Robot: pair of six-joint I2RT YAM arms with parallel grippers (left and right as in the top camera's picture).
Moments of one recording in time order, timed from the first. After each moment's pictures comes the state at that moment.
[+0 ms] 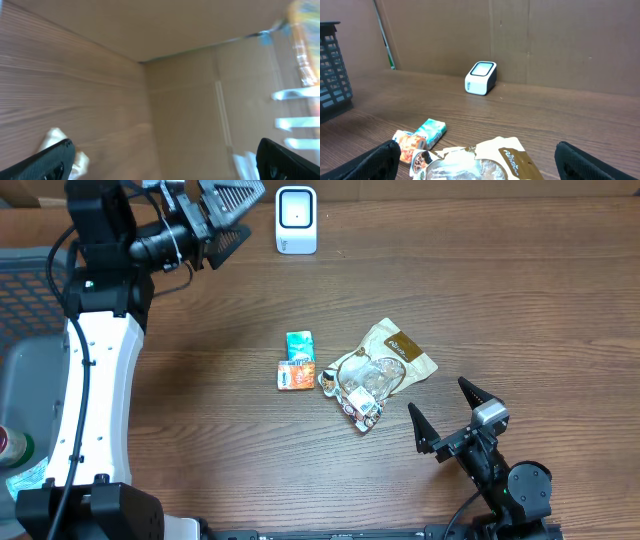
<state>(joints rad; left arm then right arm) 0.04 1.61 1.55 -0.32 1.02 -0.91 0.20 0.01 0.02 -0.01 -0.28 0.07</state>
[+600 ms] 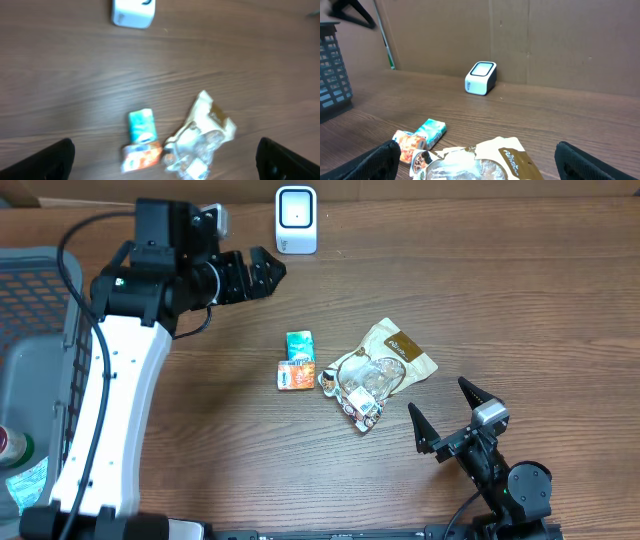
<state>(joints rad) -0.17 1.57 1.71 -1.04 0.26 -0.28 0.20 0.01 0.02 -0.01 -0.28 0.07</state>
